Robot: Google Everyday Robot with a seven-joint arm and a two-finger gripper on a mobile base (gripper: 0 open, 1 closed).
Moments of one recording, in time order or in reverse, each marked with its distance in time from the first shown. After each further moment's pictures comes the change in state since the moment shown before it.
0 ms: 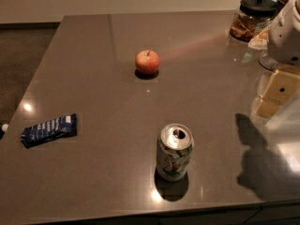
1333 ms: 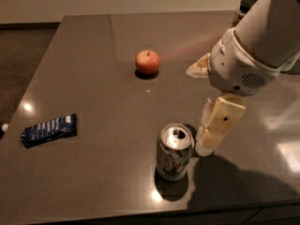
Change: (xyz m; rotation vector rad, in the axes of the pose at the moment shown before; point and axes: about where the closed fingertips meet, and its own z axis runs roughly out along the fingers) arm -0.096 0.076 0.034 -0.206 -0.238 -0.135
